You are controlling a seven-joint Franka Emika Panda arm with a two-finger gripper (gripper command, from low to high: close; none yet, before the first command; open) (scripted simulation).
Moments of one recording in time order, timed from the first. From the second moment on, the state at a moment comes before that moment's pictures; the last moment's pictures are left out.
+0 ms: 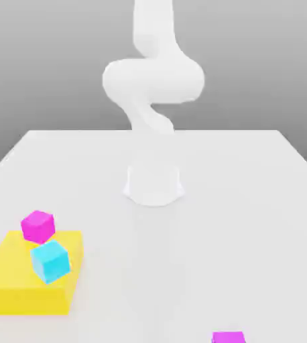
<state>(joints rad) 0.04 -0.71 0.00 -2.28 0.00 2.31 0.74</state>
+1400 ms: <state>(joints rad) 0.42 0.70 0.12 -1.90 -0.15 2.59 0.11</state>
